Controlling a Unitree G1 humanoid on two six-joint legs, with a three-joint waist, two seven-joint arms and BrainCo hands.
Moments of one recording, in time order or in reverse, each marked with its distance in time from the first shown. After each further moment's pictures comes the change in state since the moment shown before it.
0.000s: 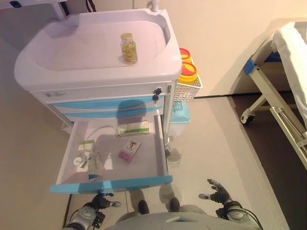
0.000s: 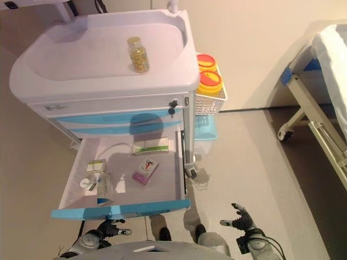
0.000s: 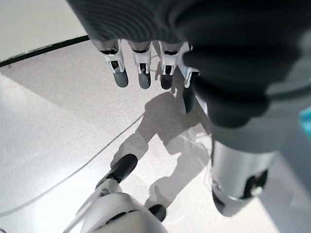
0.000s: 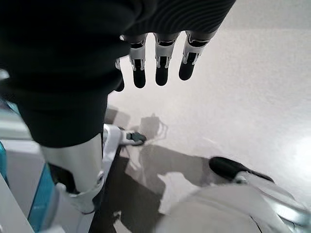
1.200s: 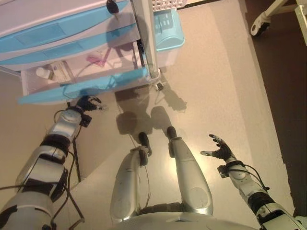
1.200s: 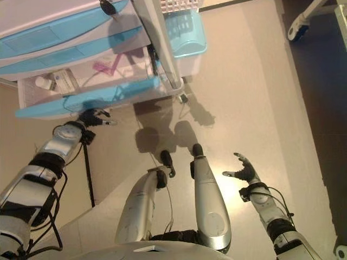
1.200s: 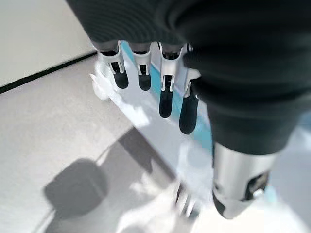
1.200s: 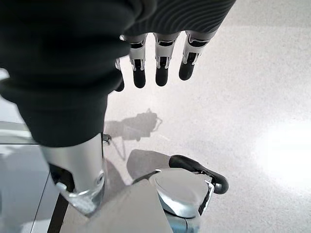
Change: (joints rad) left arm -0.762 0.350 -0.012 -0.082 -0.337 0.236 0.006; right arm -0.190 -0.157 0.096 -0.241 0.087 0.001 -0.097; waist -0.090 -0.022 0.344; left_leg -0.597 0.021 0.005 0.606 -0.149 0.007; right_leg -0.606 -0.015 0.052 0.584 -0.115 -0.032
